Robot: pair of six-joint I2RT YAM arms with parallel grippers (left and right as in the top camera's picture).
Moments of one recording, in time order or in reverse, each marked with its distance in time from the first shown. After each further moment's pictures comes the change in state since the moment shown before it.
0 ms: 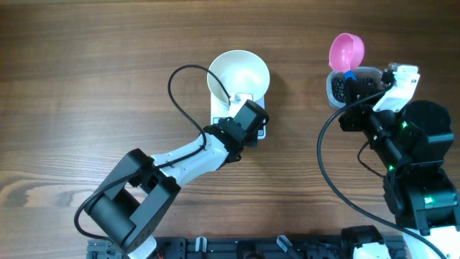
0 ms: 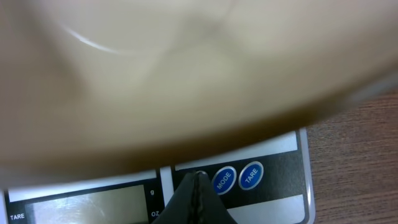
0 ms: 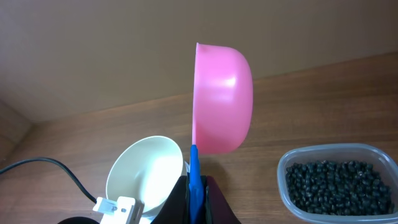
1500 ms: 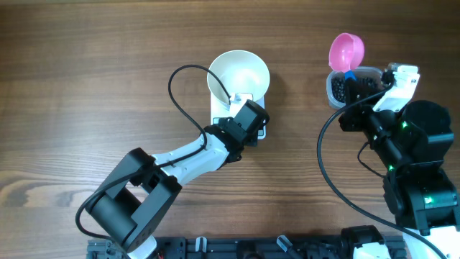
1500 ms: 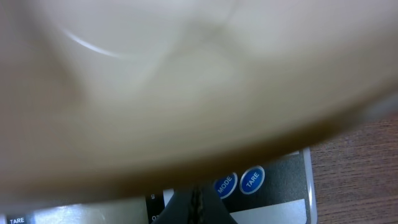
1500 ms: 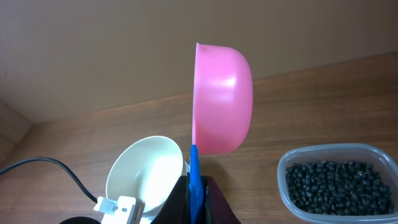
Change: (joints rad) left arm 0.000 0.008 0.000 0.007 -0.009 0.000; right arm 0.000 0.000 0.000 0.000 0.000 0.000
